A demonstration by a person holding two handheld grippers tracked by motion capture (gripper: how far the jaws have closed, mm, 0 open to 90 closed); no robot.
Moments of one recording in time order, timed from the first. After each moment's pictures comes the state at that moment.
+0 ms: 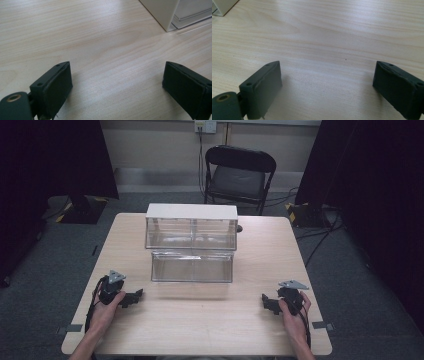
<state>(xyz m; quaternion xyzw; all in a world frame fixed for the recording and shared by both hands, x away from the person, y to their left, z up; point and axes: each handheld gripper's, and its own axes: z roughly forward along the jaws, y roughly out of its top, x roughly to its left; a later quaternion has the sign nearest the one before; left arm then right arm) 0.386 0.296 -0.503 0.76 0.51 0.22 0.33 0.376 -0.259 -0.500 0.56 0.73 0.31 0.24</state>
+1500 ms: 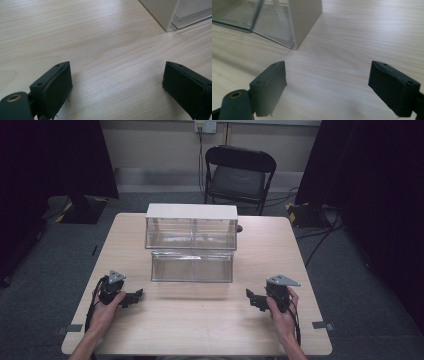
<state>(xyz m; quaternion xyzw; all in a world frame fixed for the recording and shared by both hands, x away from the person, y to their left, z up) 0.386 0.296 -0.503 0.76 0.51 0.22 0.33 0.368 -0.209 -0.463 0.50 0.74 0.40 0.21</state>
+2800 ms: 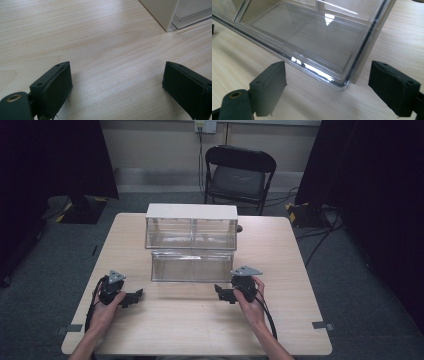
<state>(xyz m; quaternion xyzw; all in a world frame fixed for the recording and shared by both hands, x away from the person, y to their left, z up) 0.386 0.296 -0.503 0.76 0.51 0.22 0.33 0.397 -0.122 -0.463 0.44 0.78 0.41 0.18</state>
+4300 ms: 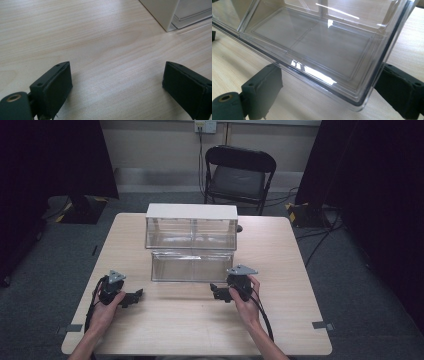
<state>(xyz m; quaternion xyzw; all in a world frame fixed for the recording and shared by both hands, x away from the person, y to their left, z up) 0.387 0.296 -0.503 0.76 0.51 0.22 0.33 0.399 -0.110 -0.463 0.44 0.77 0.42 0.19</state>
